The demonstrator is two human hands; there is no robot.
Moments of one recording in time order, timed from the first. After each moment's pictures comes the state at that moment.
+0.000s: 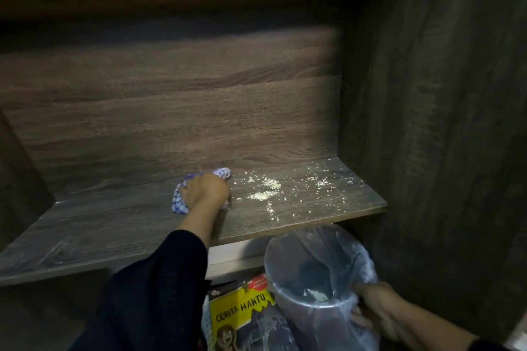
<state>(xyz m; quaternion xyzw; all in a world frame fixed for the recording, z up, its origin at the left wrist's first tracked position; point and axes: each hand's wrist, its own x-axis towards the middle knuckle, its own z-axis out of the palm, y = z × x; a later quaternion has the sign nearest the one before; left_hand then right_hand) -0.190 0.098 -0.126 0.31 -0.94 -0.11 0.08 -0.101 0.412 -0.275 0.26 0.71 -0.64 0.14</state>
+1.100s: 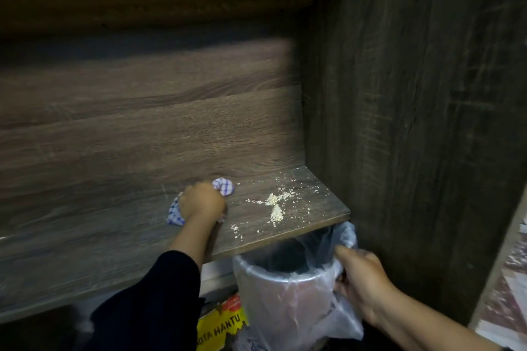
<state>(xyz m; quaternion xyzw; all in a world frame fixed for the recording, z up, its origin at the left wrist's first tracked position) -0.214 0.156 -0.129 0.22 -0.97 -0.07 0.12 -0.104 0.412 -0.198 0.19 0.57 -0.79 0.08</state>
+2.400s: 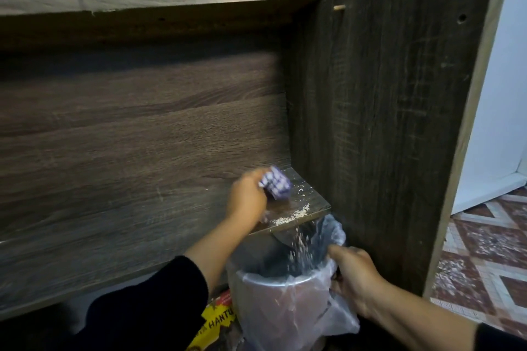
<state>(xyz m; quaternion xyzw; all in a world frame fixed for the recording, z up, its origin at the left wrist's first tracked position) -0.151 0.256 -0.103 -0.02 -0.88 -0.43 0.18 -0.065 0.421 -0.172 0.19 0.57 -0.80 0.08</state>
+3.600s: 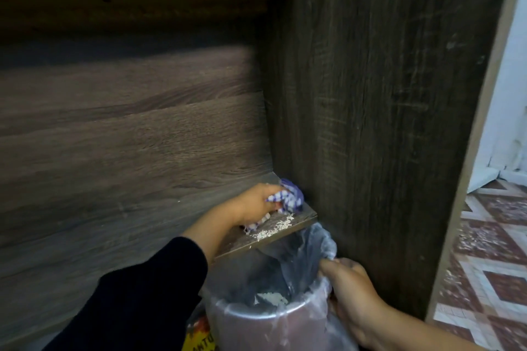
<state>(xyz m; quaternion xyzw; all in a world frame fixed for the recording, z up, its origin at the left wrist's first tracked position) -0.217 0.275 -0.112 -0.29 -0.93 -0.23 -0.03 -0.083 0.427 -0.199 0.18 0.57 -0.80 0.03</state>
